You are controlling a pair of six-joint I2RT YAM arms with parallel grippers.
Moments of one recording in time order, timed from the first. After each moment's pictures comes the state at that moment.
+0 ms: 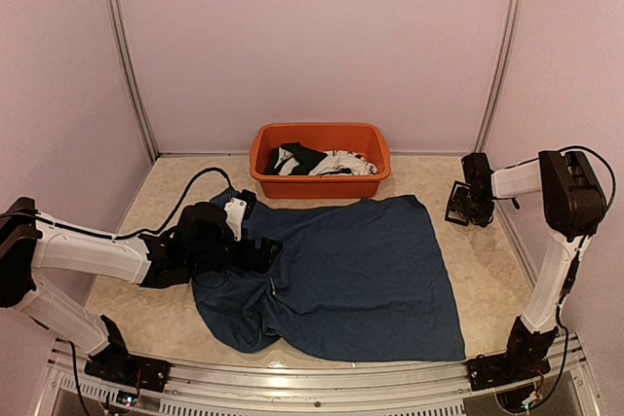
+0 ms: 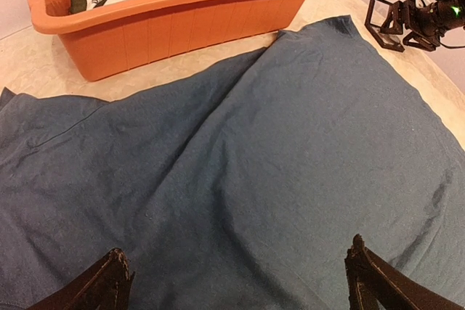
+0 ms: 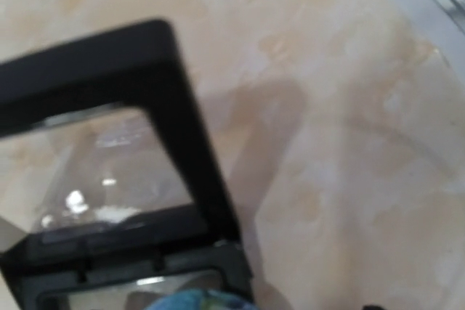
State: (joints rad) left arm -0.86 1.41 0.59 0.31 -0.19 -0.28; right arm 0.05 1.92 1.12 -0.18 0.30 0.61
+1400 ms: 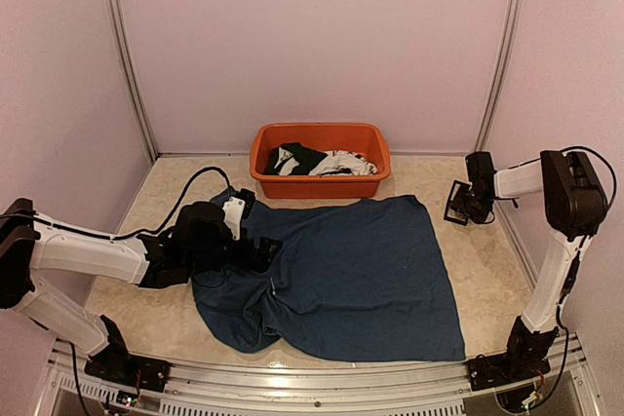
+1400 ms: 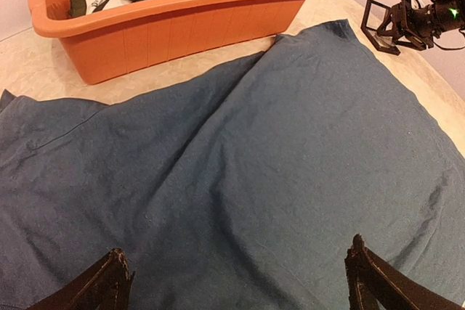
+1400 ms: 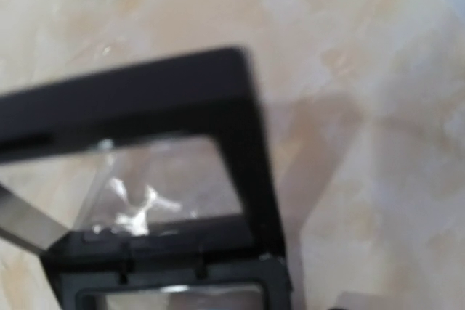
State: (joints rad) left arm -0.85 1.39 0.59 0.31 -0.18 -0.29; right arm 0.03 1.92 1.12 -0.13 0.19 0.58
